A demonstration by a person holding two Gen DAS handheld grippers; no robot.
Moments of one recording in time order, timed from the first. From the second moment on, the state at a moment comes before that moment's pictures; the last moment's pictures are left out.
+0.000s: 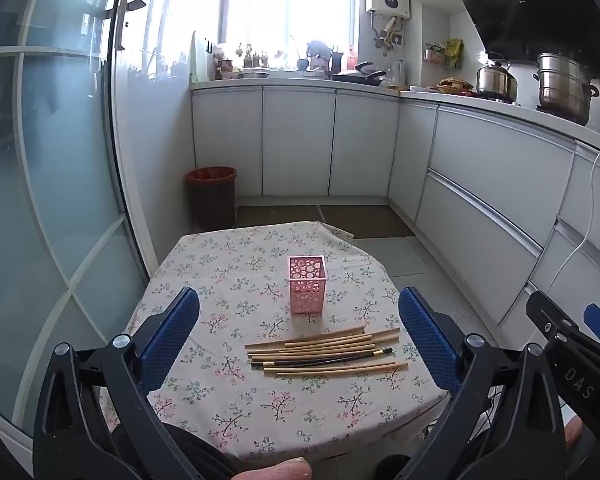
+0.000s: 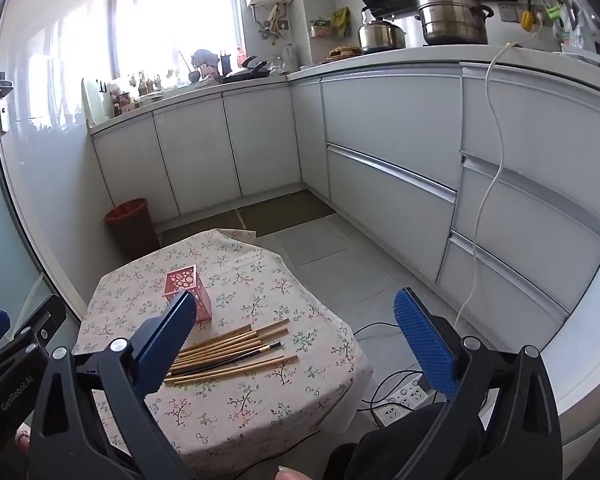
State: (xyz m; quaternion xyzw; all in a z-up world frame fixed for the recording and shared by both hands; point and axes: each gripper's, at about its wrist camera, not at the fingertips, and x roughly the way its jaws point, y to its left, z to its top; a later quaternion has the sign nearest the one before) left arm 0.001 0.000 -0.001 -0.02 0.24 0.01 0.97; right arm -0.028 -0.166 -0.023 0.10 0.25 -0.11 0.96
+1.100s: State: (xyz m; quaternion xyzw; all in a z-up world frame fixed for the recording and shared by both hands) left arm 0.000 -0.002 -0.009 -0.02 0.25 0.01 0.97; right arm -0.030 -0.167 -0.023 0.10 0.25 -0.11 0.96
